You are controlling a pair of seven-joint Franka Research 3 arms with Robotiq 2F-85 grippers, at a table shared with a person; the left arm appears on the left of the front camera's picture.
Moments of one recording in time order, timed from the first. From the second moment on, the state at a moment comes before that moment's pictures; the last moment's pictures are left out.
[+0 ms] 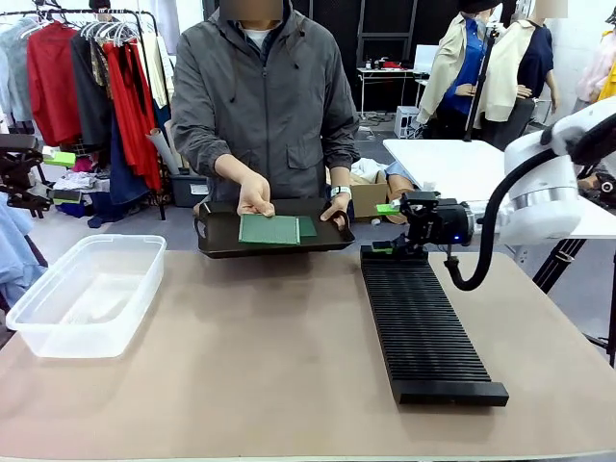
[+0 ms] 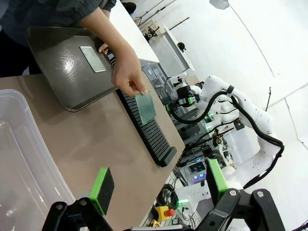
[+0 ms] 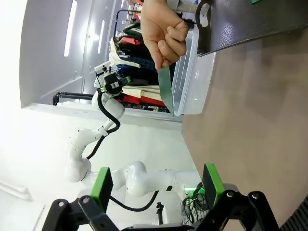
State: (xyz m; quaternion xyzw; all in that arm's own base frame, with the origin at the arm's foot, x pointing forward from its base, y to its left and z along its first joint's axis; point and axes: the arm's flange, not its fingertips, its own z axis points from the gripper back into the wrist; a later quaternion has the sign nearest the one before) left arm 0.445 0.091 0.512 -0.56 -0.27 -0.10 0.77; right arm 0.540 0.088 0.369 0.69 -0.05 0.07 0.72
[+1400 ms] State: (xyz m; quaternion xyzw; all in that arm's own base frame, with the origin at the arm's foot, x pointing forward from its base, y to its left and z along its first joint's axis) left arm 0.445 0.091 0.512 -0.56 -0.27 -0.10 0.77; right arm 0.578 0.224 0.304 0.71 -0.01 0.12 0.70
